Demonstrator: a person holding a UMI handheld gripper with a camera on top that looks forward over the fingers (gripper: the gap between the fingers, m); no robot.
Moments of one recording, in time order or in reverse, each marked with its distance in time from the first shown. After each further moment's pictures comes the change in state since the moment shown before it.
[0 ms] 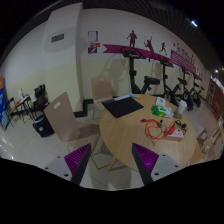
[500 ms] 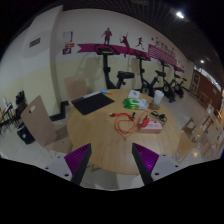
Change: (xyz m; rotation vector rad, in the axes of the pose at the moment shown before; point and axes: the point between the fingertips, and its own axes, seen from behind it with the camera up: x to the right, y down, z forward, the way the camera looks) arm 0.147 0.048 0.025 -0.001 0.200 0.108
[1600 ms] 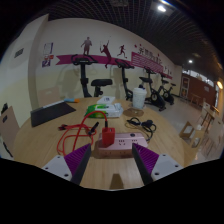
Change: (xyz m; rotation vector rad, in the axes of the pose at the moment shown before) arm 0.211 -0.002 0.254 0.200 0.102 0.083
